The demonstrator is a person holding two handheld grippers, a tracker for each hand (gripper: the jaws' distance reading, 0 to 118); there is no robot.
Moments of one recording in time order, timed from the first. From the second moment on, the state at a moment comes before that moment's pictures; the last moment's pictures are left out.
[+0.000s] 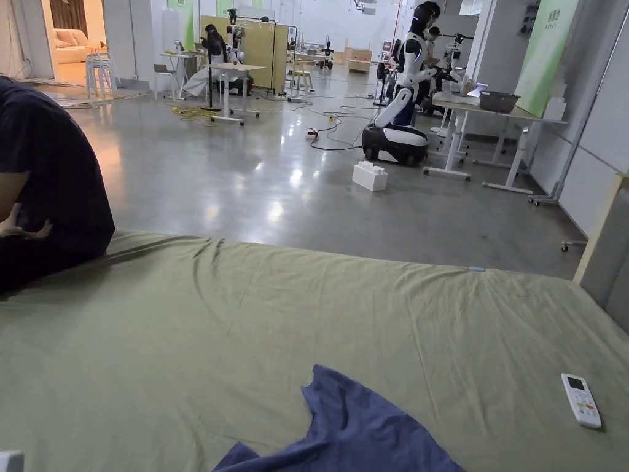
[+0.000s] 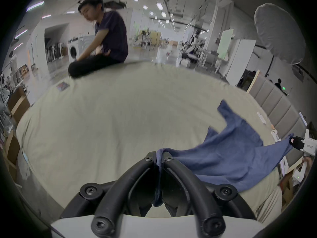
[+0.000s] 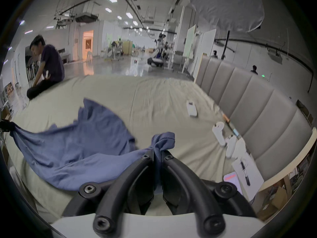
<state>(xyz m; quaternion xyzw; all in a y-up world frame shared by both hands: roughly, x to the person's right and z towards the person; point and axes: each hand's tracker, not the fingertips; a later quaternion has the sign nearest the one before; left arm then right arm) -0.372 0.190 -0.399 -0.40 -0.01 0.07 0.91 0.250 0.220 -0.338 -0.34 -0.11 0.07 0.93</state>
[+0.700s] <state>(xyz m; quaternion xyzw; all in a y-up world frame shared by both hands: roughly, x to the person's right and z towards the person) -0.329 0.211 -0.414 -0.33 0.04 -0.04 0.94 0.195 0.225 -0.354 -0.26 -0.12 0.11 0.95</state>
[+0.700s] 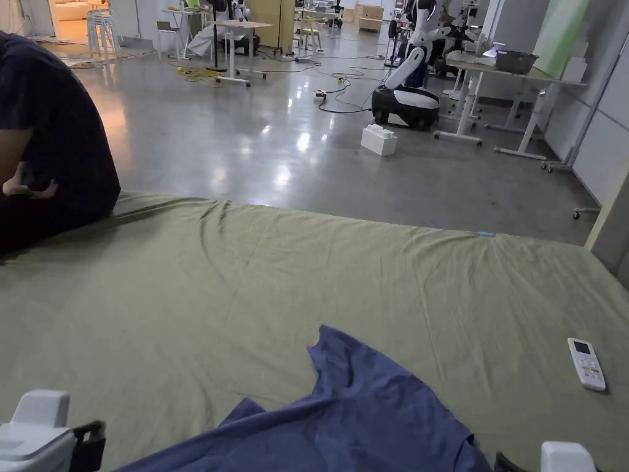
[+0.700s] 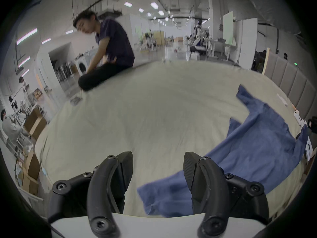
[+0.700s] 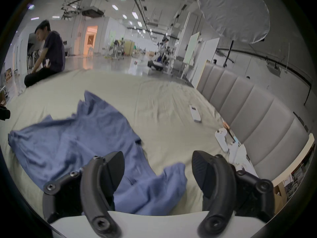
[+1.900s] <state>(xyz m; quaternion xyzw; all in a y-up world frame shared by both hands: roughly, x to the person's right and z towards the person) -0.345 0.235 -0.398 -0.22 0.03 0.01 0.97 0.100 0.268 -0.379 -0.06 -0.08 0.06 0.99</state>
